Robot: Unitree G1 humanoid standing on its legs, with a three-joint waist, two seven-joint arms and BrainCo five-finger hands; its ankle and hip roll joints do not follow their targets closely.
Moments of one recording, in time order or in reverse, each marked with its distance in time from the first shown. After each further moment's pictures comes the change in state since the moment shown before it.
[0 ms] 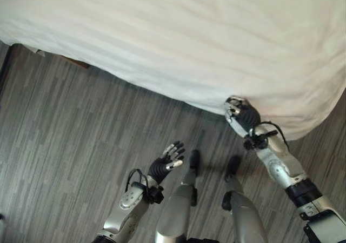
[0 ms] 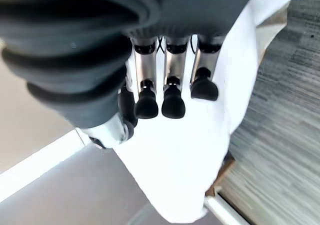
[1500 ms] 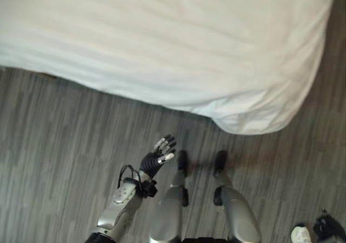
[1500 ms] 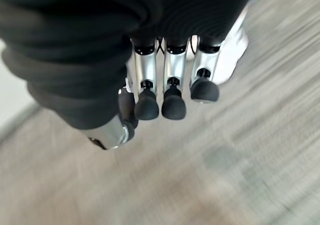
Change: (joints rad) left arm -0.013 0.001 0.108 0.044 -0.002 0.010 -0.005; right arm 0.494 0.077 -0.680 0.931 0.045 -0.025 -0.177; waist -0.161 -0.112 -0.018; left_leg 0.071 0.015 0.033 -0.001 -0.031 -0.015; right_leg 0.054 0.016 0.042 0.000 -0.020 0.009
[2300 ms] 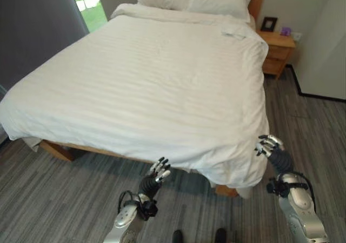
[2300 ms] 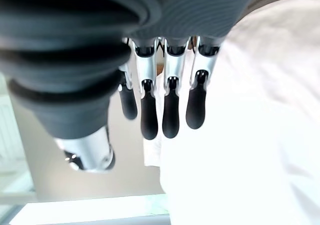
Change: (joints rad) left arm 0.166 -0.134 0.059 0.078 0.064 -0.004 0.029; right arm 0.082 0.066 0.437 -1.121 -0.471 -0.024 0.047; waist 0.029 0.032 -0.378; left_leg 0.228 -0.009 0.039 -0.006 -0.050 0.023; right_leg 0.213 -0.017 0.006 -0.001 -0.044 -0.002
